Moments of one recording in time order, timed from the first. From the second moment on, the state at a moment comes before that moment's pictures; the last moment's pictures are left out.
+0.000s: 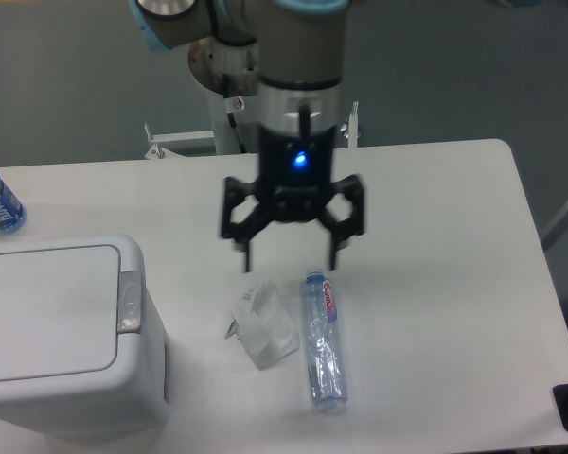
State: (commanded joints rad) arm 2.32 -1.80 -1.39 -1.05 1.24 0.12
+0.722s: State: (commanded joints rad) arm 2.26 -1.83 -1.40 -1.05 1.21 0.08
